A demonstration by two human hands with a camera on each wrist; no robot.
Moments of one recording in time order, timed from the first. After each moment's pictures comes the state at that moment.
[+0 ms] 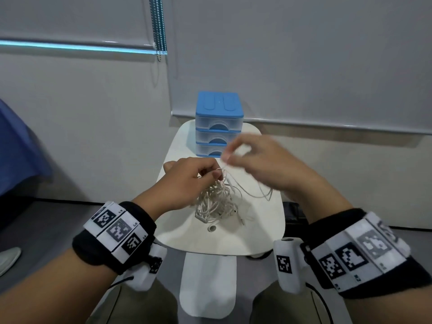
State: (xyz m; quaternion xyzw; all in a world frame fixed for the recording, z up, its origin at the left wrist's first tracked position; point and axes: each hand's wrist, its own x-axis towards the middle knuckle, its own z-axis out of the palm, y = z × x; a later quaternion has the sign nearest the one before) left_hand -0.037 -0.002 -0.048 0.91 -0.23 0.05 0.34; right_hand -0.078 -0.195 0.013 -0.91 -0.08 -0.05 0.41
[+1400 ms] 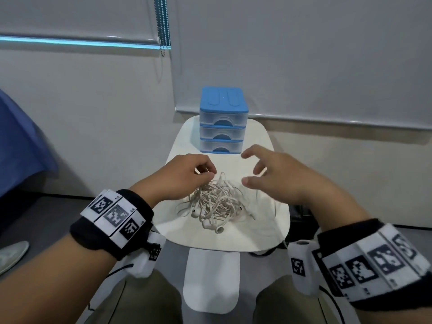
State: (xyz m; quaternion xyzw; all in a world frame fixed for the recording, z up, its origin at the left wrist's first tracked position) left_hand -0.022 0.016 -0.048 0.90 -0.23 -0.06 0.36; right_hand -0.090 -0.213 -0.002 -0.97 -0.02 0.05 0.24
